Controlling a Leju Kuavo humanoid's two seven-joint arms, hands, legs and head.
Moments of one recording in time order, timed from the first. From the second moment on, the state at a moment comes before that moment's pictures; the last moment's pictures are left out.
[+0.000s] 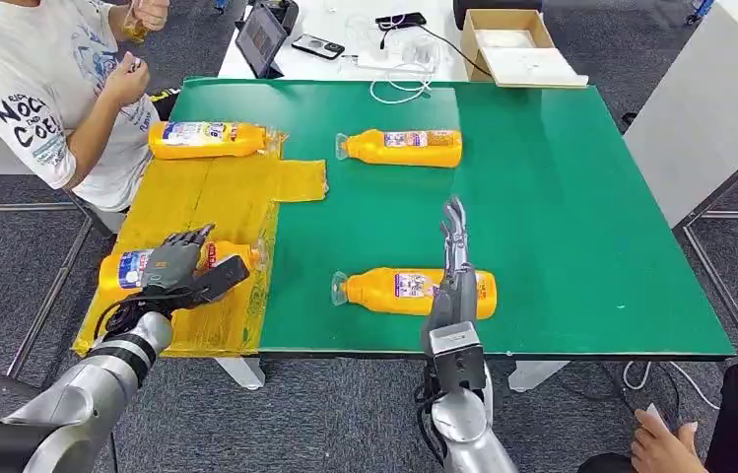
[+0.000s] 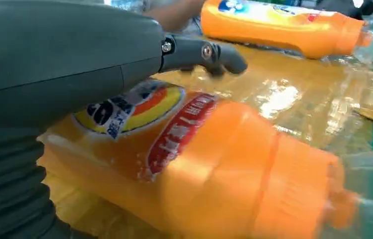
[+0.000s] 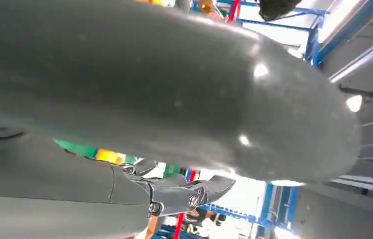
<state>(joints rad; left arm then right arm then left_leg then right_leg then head) -0.70 0.04 -0.09 -0.37 -1.06 0.32 -0.34 -0.11 0.22 0.35 -1.45 0.13 -0.37 -0.68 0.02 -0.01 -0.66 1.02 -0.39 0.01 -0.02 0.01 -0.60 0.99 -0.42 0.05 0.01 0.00</state>
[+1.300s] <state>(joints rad) -0.33 -0.21 -0.05 -1.09 -0.26 0.44 -0.70 -0.25 0.02 0.30 -1.23 0.66 -0.26 -0.32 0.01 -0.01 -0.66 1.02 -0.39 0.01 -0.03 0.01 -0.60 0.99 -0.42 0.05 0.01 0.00</state>
